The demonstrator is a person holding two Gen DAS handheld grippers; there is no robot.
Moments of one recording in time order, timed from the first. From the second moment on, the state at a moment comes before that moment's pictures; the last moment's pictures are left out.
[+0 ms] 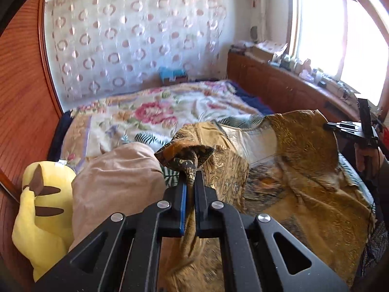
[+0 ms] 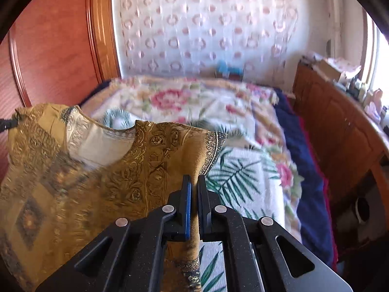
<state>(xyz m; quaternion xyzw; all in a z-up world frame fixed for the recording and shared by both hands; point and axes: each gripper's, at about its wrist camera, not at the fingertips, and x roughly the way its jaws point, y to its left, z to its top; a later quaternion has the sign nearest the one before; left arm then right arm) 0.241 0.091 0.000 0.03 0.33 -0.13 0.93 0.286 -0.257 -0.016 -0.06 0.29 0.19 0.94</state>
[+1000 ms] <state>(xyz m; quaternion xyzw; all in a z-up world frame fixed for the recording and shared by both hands) 0.010 0.135 -0.034 -0.07 0.28 -0.08 0.95 0.043 -0.317 -0.011 -0.09 0.24 0.26 0.93</state>
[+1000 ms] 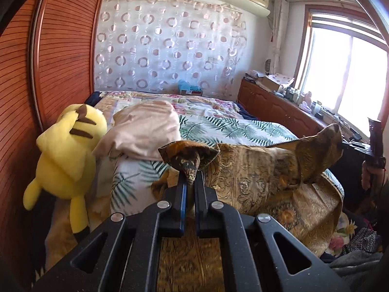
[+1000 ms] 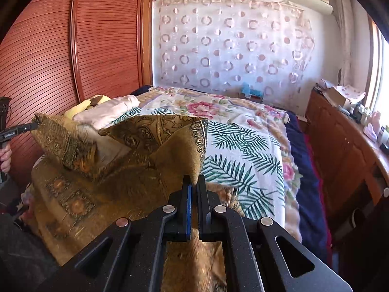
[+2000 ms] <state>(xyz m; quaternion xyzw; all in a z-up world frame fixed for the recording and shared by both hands) -0.040 0.136 -0.090 -0.06 0.34 -0.06 0.94 0.011 -0.335 -0.022 -0.05 0.32 0.24 0.91</state>
